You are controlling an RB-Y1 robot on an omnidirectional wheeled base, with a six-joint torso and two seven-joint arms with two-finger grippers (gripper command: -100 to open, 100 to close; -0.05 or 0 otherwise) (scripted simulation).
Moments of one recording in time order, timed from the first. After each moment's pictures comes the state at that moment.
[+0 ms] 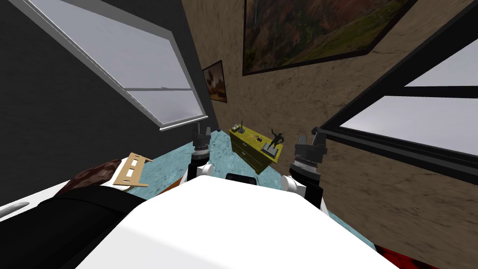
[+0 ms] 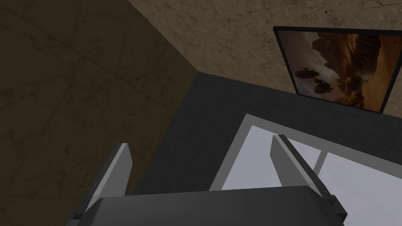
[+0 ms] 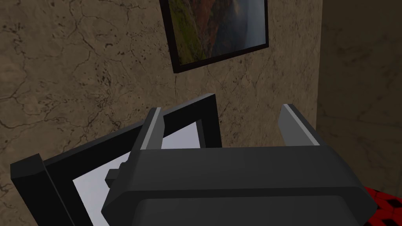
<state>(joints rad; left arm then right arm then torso) 0.52 0.04 -0.04 -2.25 0.03 -0.60 -0.03 0.51 0.01 -0.07 -2.27 -0.07 -0.54 0.16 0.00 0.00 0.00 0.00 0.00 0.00</state>
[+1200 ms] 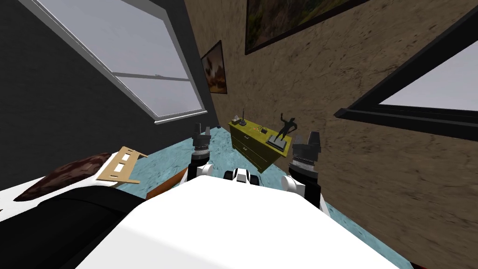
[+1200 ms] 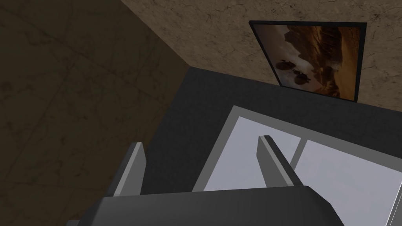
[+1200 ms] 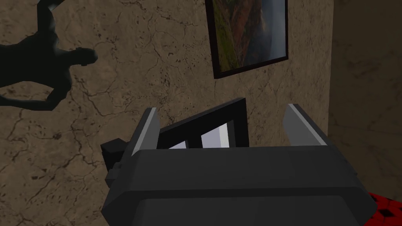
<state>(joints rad) 0.52 0.04 -0.04 -2.25 0.03 -0.60 -0.03 0.50 -0.03 -0.07 -2.25 -0.05 -0.52 0.16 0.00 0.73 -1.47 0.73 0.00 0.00</state>
